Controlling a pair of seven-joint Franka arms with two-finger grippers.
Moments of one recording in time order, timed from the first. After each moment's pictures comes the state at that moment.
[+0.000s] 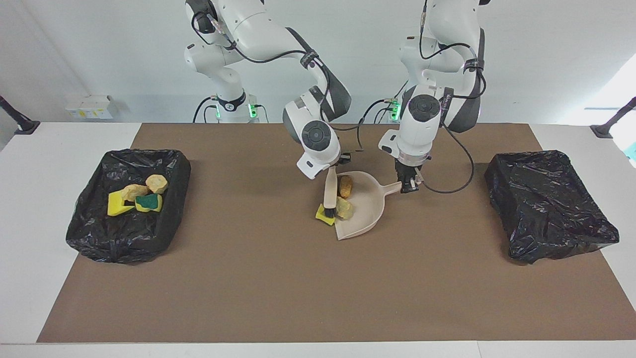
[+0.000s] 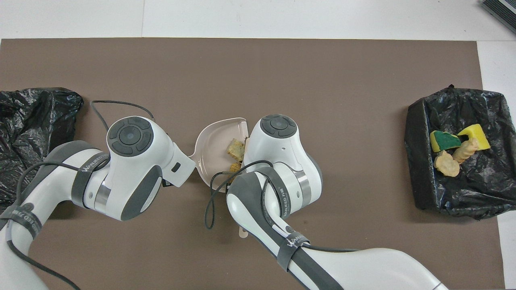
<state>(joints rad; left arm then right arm) -0.39 0.11 -0.03 -2.08 0.09 2.13 0.99 0.53 0.42 0.10 -1.73 0.43 1.85 0.52</state>
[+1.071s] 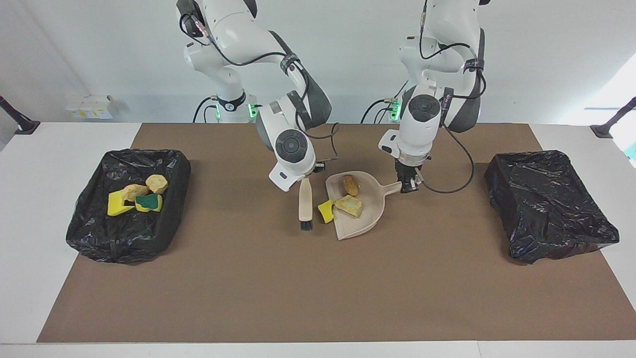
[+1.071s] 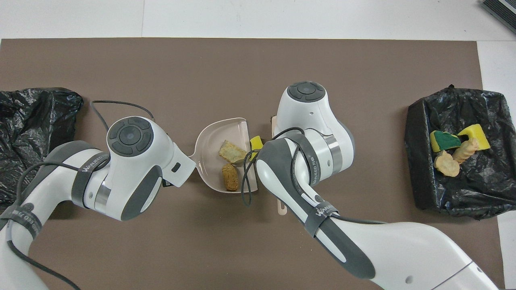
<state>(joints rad) -0.39 0.11 -0.03 -2.08 0.09 2.13 0.99 0.41 0.48 0.09 -1.60 0.22 1.69 0.40</state>
